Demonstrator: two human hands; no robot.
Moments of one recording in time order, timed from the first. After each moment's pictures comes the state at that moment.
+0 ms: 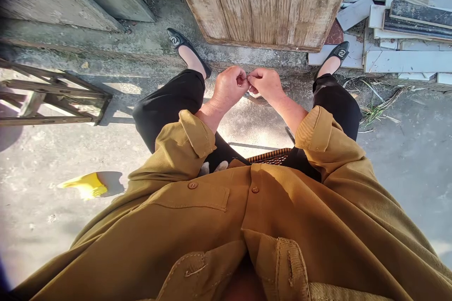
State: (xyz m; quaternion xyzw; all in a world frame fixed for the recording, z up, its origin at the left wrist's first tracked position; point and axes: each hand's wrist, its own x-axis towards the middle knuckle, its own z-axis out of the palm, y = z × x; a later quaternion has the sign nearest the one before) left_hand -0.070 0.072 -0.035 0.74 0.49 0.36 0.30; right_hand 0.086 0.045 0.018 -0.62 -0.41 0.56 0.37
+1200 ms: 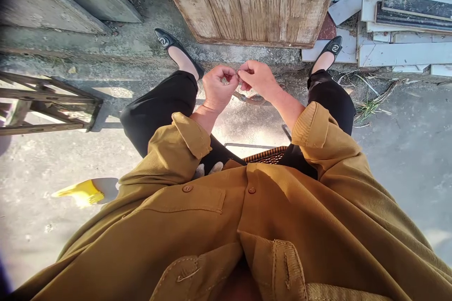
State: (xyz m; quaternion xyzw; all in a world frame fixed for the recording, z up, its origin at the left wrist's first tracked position) left_hand -0.066 0.066 -0.051 0.64 0.49 0.48 0.34; right_hand 0.092 0.047 0.049 -0.60 -0.44 0.58 0.34
